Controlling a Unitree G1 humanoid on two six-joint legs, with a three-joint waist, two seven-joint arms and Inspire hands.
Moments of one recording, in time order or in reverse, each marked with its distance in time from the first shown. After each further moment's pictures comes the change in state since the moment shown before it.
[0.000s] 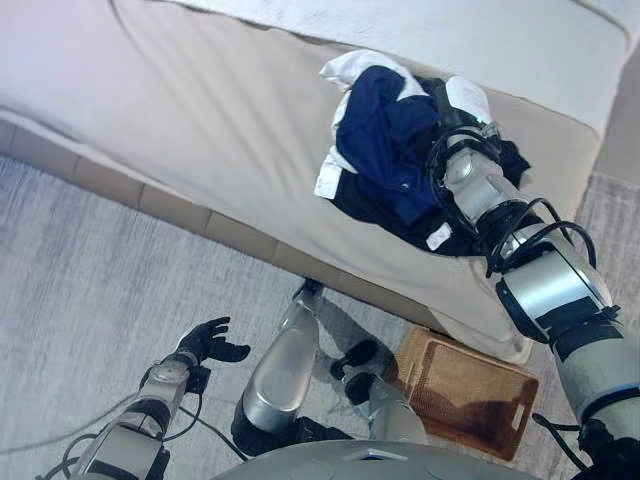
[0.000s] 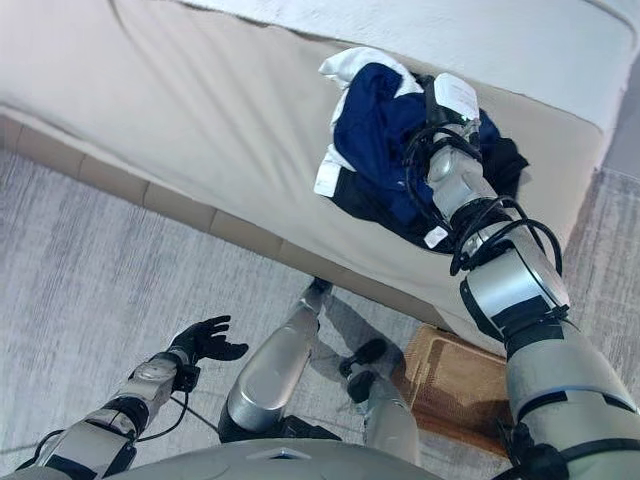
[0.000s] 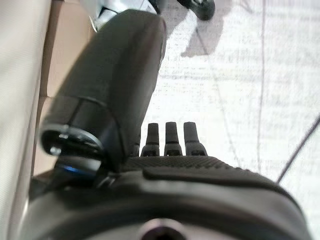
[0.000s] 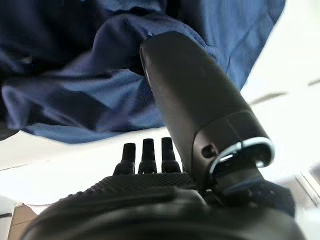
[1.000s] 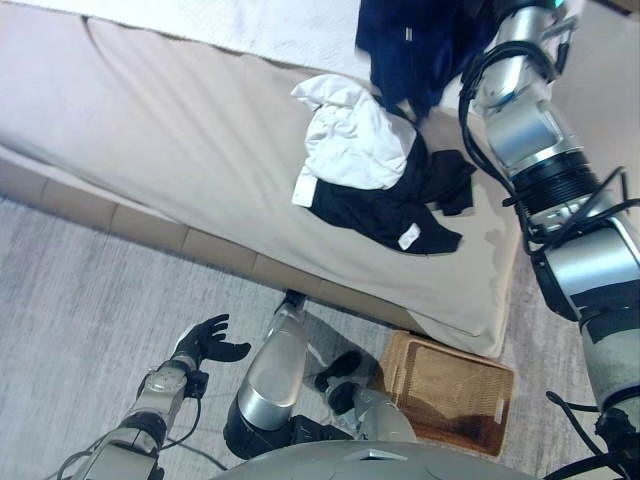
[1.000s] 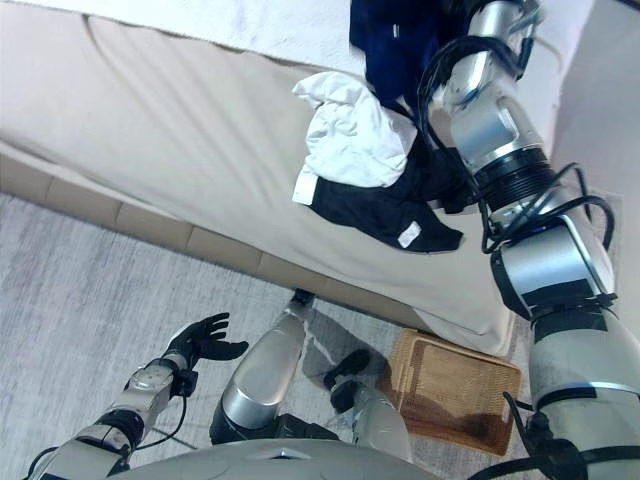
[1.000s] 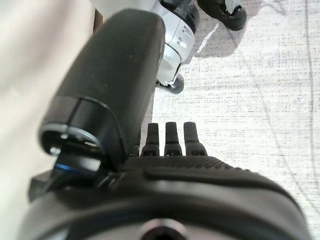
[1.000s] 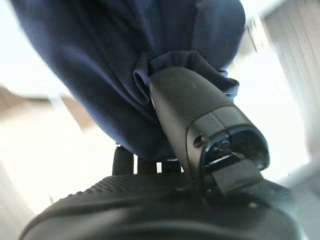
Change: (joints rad) left arm 0.098 0.001 0.078 -0.049 0.070 0.002 0.023; right arm -0.048 -0.242 -0.208 -0.713 0.034 0.058 -0.327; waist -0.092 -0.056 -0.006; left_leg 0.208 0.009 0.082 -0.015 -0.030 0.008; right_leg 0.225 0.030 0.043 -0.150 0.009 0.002
